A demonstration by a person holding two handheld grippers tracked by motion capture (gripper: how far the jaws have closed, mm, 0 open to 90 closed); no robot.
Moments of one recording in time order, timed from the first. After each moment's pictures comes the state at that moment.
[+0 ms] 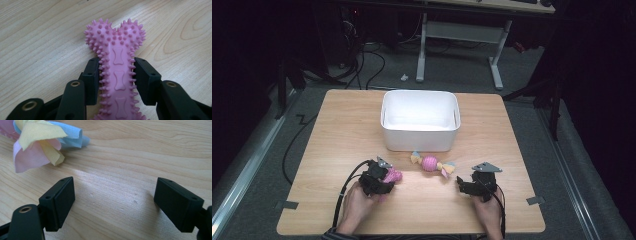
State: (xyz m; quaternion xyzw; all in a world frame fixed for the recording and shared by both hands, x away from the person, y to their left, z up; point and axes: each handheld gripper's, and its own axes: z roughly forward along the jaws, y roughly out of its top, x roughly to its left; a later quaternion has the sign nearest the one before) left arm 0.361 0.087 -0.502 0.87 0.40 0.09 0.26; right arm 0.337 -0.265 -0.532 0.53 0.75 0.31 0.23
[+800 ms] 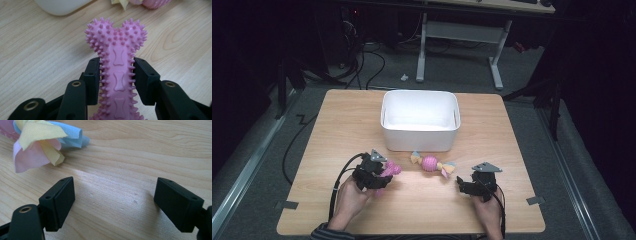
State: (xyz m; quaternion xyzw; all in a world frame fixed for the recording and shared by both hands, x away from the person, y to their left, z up) left arm 0.364 0.101 -0.466 0.87 0.38 0.08 0.30; right arm 0.337 -0.265 -0.532 0.53 0.75 0.31 0.23
